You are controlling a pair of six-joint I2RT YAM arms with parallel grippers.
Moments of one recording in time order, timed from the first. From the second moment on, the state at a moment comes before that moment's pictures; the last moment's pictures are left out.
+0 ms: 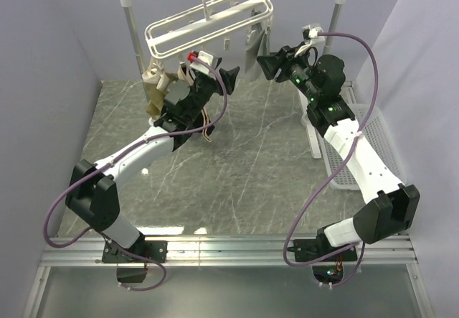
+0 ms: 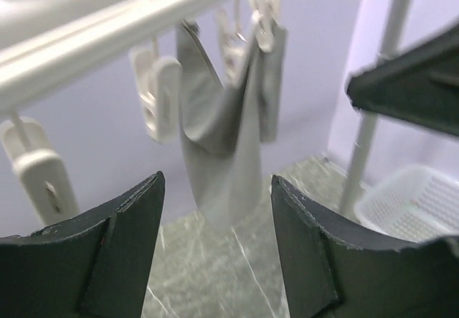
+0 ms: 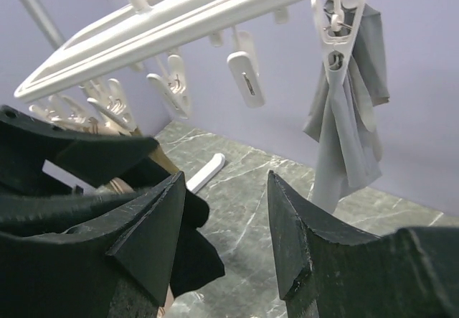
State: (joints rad) left arm -0.61 1.55 1.26 0.60 0.00 -0.01; right arm 0.32 1.41 1.42 0.14 -0.29 0.30
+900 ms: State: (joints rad) left arm -0.62 1.80 1.48 0.75 -0.17 0.09; right arm 0.31 1.44 1.44 0.15 -0.29 0.33
